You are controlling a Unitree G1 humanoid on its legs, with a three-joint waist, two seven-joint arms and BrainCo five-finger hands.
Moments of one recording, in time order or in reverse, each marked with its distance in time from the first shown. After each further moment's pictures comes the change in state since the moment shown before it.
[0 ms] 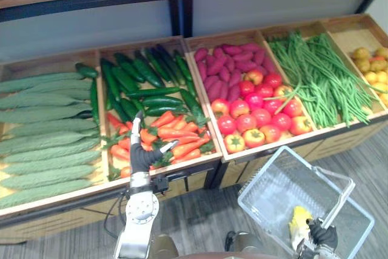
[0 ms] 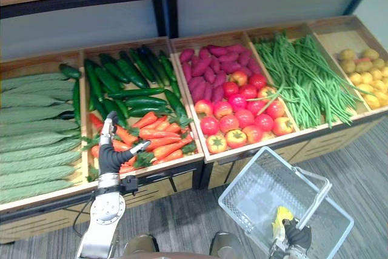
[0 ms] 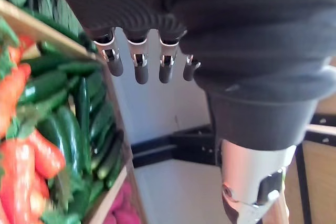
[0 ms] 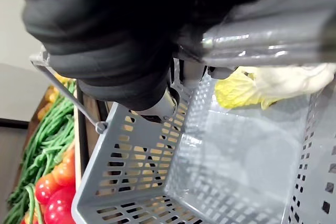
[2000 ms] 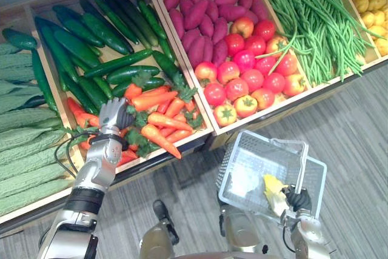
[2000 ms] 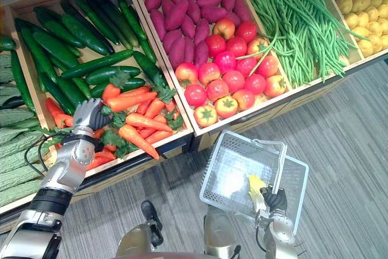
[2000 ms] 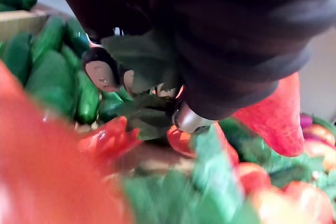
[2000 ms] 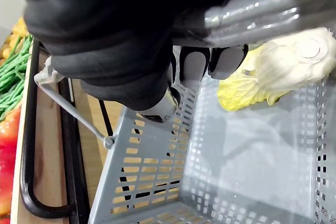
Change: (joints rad) left arm -0.492 0.452 0.044 0.458 0.362 0.081 -0.041; right arm -0.244 -0.097 0.112 0.145 -0.057 -0.044 0.110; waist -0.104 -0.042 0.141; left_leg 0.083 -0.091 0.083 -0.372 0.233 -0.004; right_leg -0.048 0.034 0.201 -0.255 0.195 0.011
